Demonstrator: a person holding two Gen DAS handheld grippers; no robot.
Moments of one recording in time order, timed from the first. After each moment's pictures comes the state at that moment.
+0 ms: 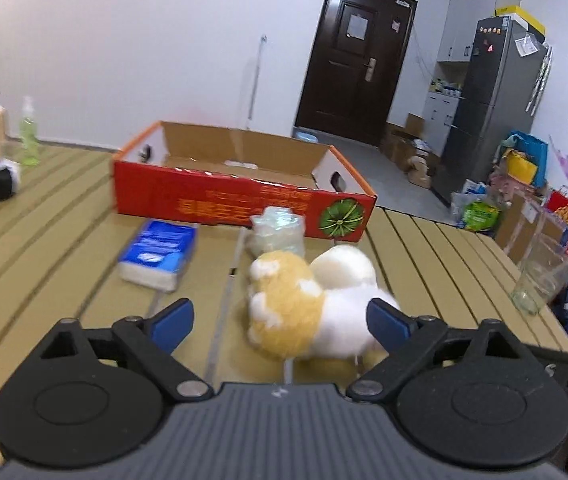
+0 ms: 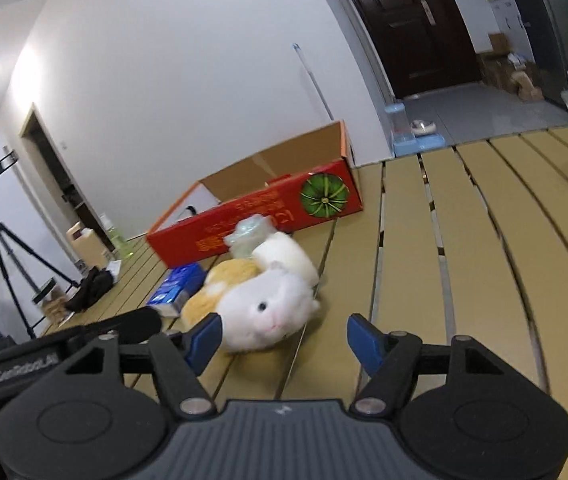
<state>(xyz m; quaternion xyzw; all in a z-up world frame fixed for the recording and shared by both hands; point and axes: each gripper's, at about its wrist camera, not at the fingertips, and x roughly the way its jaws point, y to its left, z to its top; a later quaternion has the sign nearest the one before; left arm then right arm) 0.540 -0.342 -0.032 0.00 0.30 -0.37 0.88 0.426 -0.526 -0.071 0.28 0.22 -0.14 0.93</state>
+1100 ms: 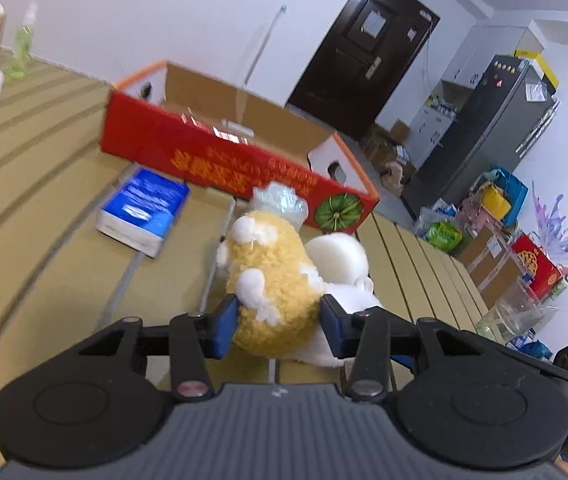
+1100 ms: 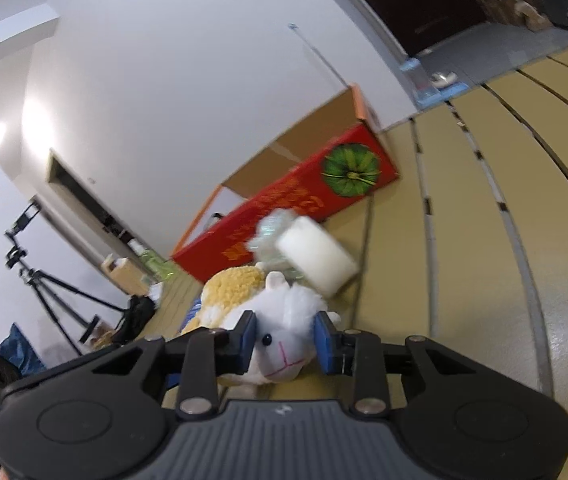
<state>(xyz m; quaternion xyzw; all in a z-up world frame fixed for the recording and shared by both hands) 0.572 -0.315 -0.046 -0.10 0.36 -0.39 0.84 0.457 -0.538 -0.094 0.38 0.19 -0.06 0.90</state>
